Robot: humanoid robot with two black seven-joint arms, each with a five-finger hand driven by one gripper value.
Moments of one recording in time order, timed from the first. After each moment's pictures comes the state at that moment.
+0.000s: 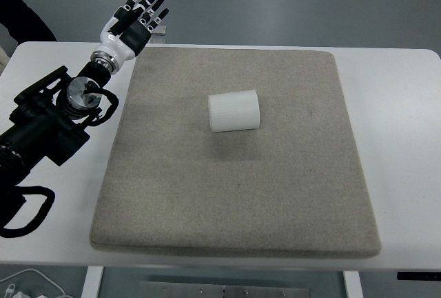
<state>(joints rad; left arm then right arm) -0.98 0.14 -0.69 -0.40 -0.28 -0.38 -0.19 0.02 0.00 -0.06 0.14 -0.01 -0.01 -0.23</state>
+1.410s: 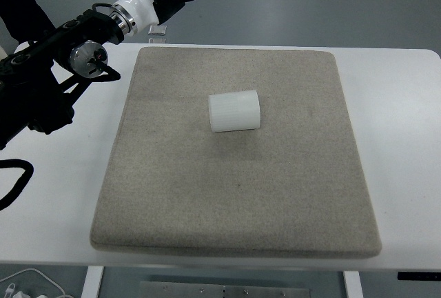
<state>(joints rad) -1.08 0.28 -0.66 -0.77 0.33 -0.30 -0.14 0.02 0.00 -0.06 0.14 -0.01 -0.01 -0.23</state>
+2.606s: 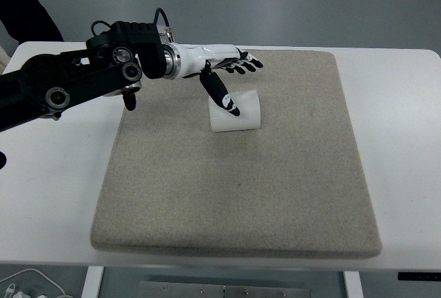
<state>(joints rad) -1.24 0.33 -0.22 -1.18 0.87 -0.19 0.26 0.02 0.00 -0.06 0.14 -0.01 -0.01 -0.23</state>
